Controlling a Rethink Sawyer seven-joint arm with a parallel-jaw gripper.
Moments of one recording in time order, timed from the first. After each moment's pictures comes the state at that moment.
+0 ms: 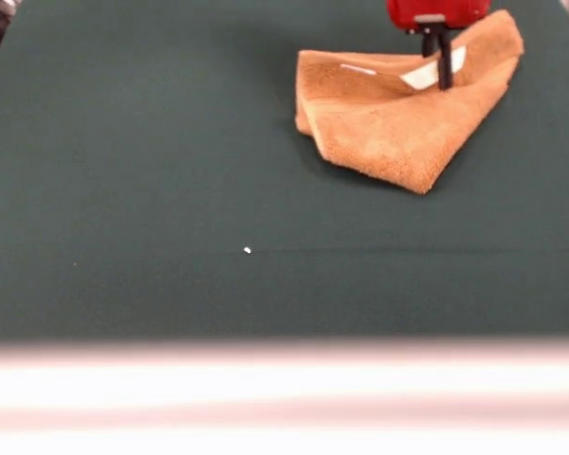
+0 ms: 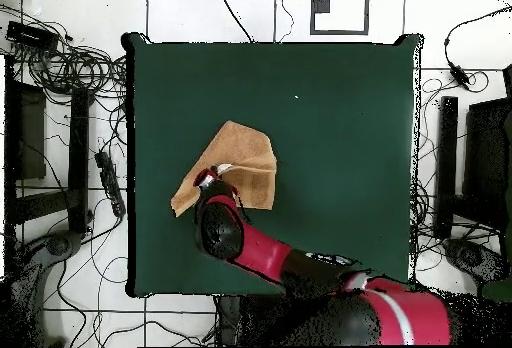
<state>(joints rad) -0.41 -0.42 0.49 2.20 0.34 -0.59 1.84</state>
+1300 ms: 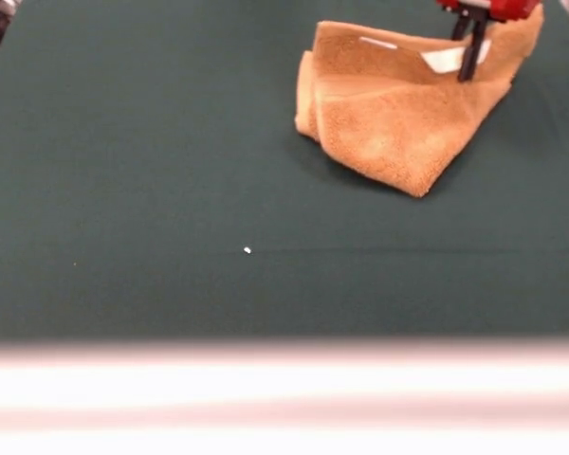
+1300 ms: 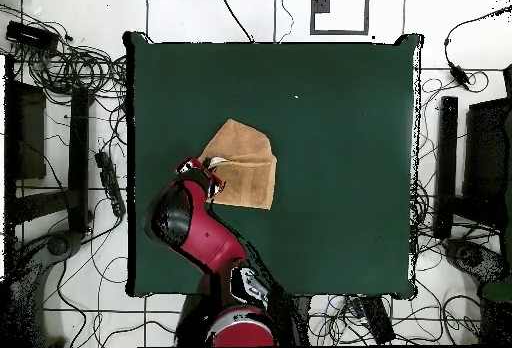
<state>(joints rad) 0.10 -0.57 0.11 2.06 0.80 -0.40 1.84</state>
